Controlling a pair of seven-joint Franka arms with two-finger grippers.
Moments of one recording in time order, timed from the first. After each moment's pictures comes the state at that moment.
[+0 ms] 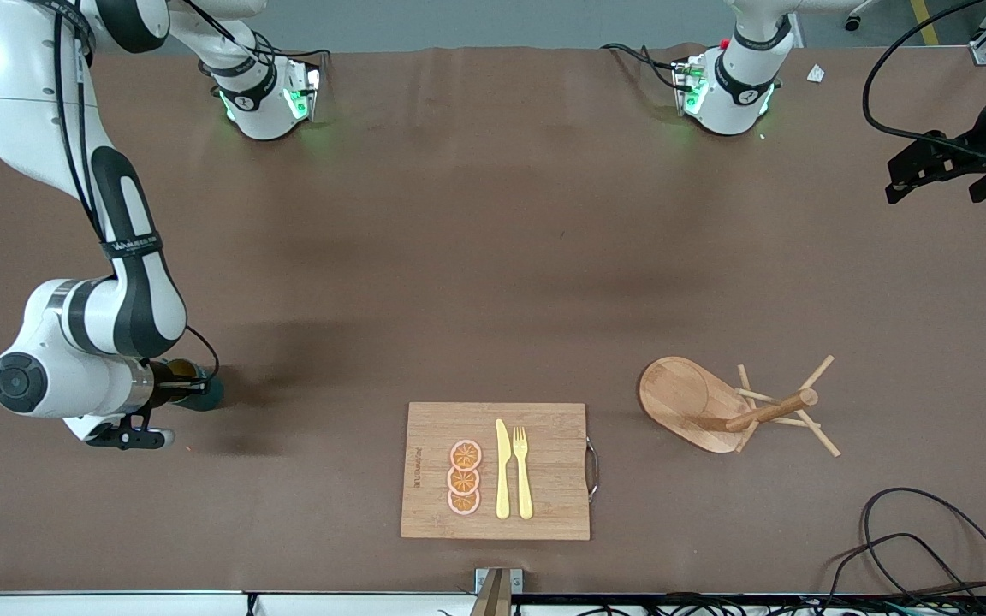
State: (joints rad) left arm -0.05 -0.06 -0.02 -1.56 0.03 1.50 -0.04; right arm 0.03 0.68 -0.07 -1.50 0.07 1.99 -0.01
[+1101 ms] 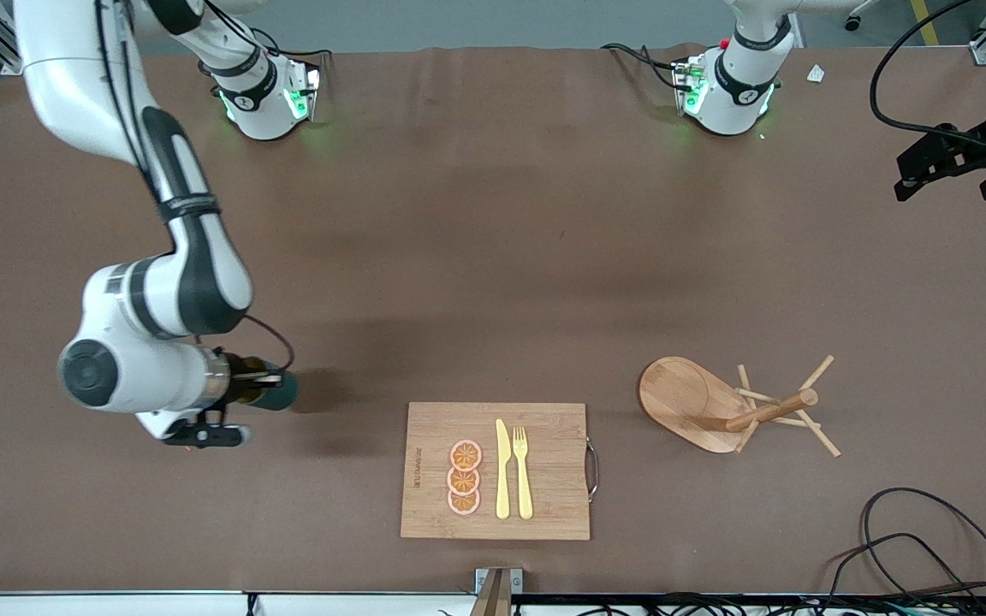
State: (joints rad) left arm -0.05 -0.05 -0.02 -1.53 0.03 1.50 -0.04; right arm 0.27 0.65 -0.04 -1.35 0.21 1.85 0.18
